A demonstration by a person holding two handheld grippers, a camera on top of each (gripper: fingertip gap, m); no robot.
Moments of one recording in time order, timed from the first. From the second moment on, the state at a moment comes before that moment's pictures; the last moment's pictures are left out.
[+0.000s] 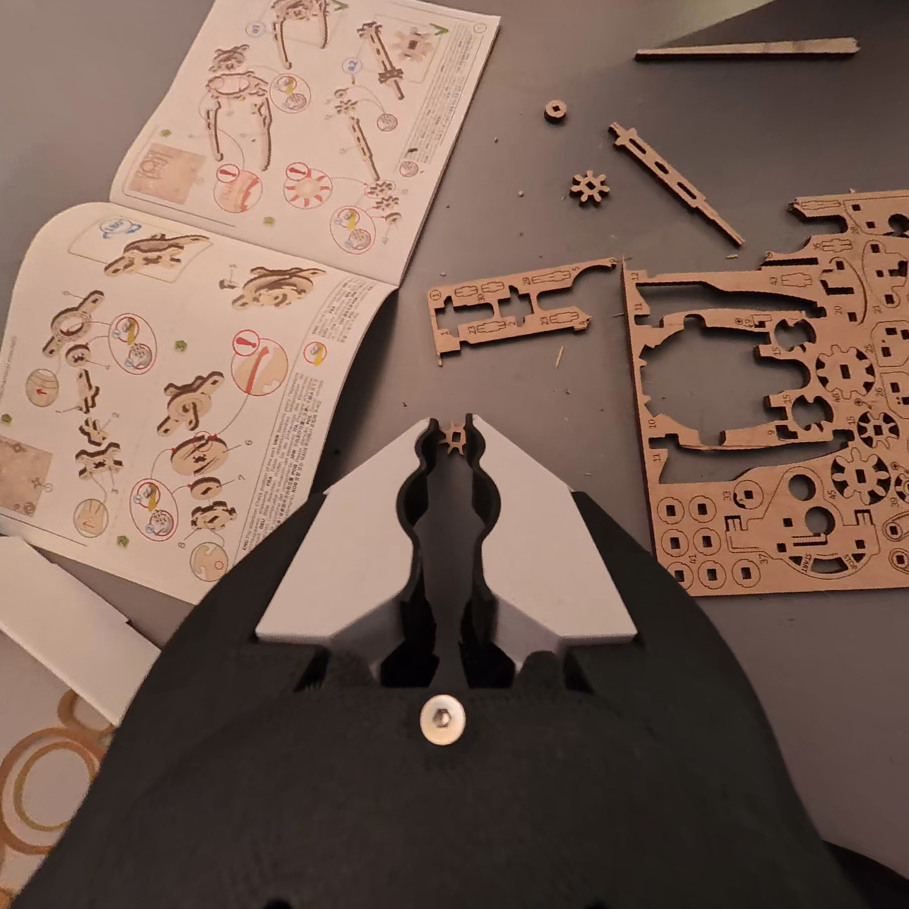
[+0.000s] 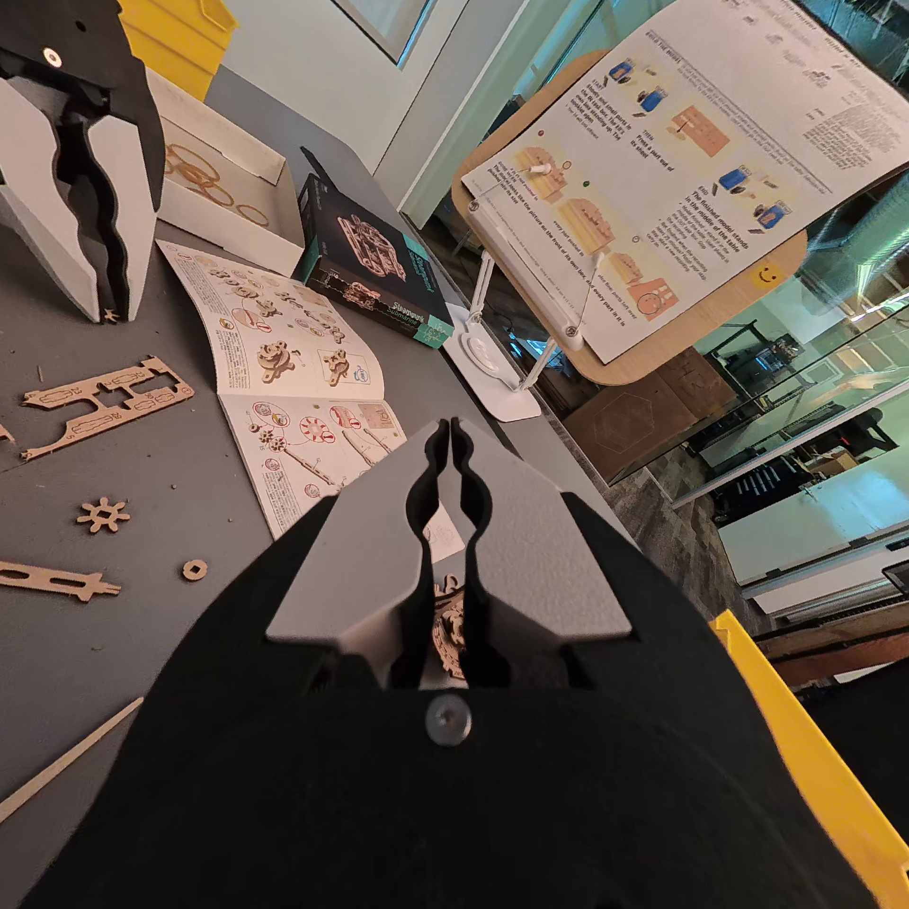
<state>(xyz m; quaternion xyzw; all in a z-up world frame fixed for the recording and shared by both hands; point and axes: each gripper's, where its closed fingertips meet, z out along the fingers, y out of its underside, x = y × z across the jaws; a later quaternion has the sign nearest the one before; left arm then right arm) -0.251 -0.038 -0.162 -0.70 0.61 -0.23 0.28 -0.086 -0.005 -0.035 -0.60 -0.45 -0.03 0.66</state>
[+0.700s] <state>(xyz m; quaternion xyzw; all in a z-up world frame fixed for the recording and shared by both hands) -0.302 -0.111 -0.150 -0.58 0.74 -0.28 0.16 -0.090 -0.007 -0.036 -0.60 -0.46 -0.03 0.65</state>
